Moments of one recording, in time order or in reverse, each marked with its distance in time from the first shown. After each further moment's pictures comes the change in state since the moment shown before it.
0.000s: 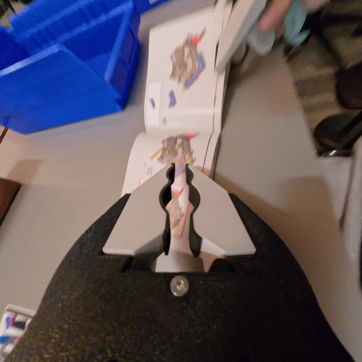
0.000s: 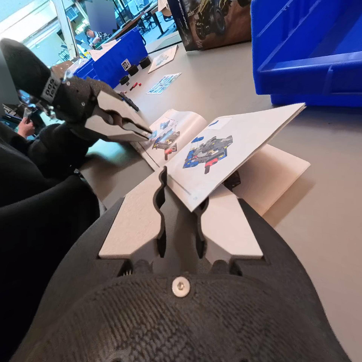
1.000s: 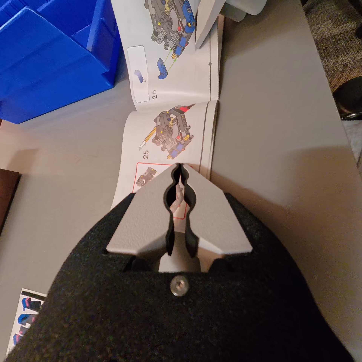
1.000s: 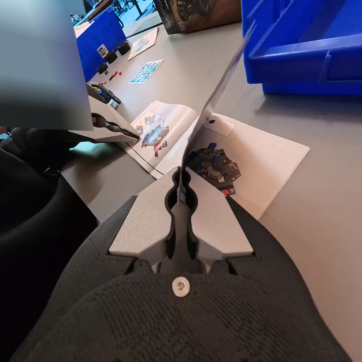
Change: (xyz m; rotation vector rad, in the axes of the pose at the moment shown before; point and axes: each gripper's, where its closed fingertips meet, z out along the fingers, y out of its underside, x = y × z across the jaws) left arm 0.000 0.033 0.001 -0.113 -0.008 0.078; right arm 0.010 0.006 0.011 -0.060 0.087 0.022
